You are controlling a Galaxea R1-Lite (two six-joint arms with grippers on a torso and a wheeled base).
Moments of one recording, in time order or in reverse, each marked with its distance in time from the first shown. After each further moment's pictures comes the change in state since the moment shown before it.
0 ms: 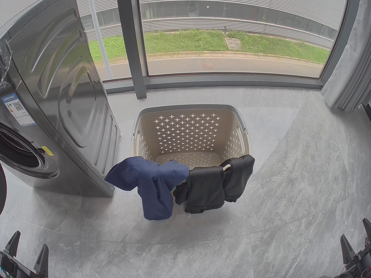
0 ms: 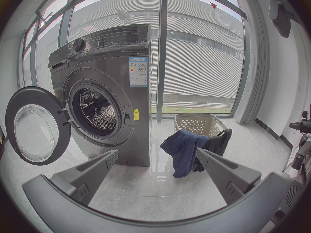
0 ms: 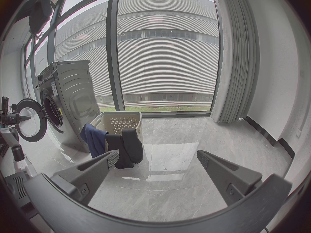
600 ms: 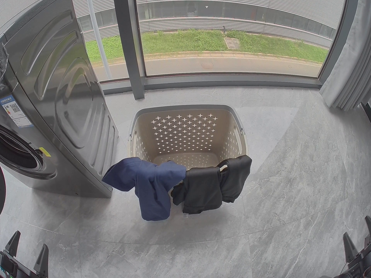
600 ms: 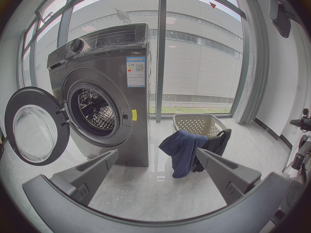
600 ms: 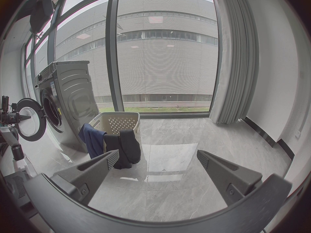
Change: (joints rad) left arm 0.000 0.000 0.000 0.000 0.000 0.000; right arm -0.003 0.000 -0.021 -0.008 0.003 -0.008
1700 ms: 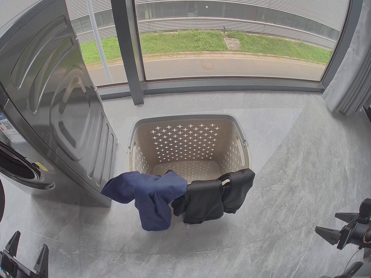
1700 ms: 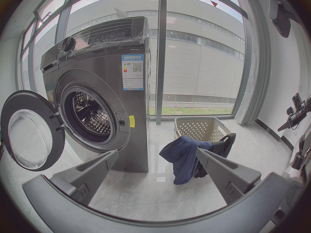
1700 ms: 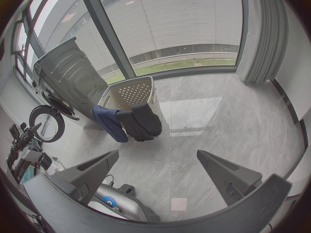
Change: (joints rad) left arm 0.000 0.000 0.000 0.000 0.000 0.002; right arm 0.112 0.789 -0.126 -0.142 0.133 0.106
